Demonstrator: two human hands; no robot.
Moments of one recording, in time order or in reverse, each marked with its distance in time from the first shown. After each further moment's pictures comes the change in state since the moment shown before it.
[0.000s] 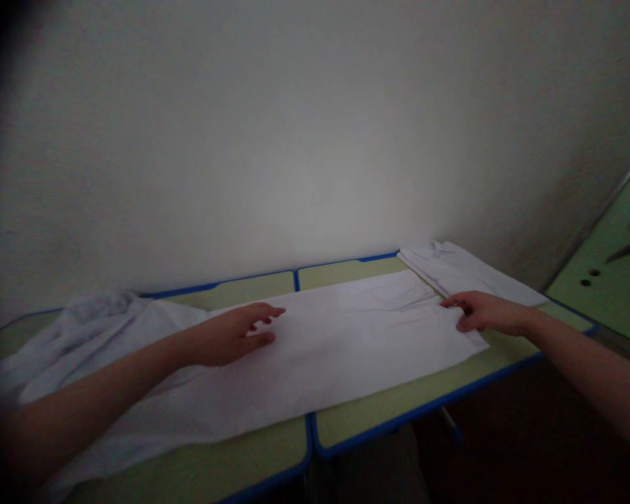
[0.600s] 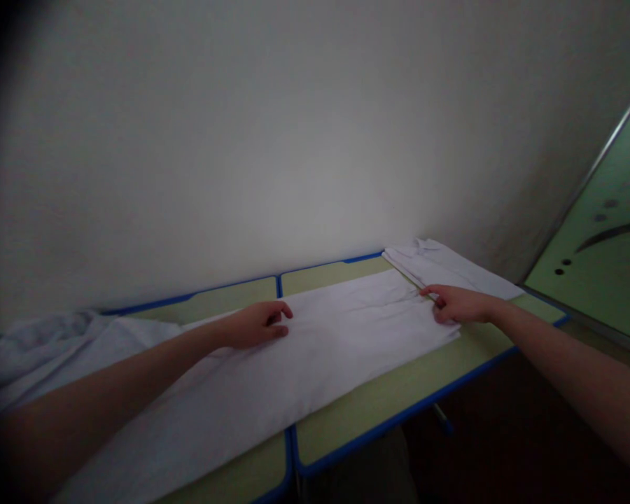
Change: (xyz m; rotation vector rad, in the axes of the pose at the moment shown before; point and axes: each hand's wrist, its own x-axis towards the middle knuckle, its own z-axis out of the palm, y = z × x) left_hand 0.077 -0.004 0.023 0.063 -0.057 0.047; right_hand 0.018 -0.001 0.001 0.103 -0.133 0.006
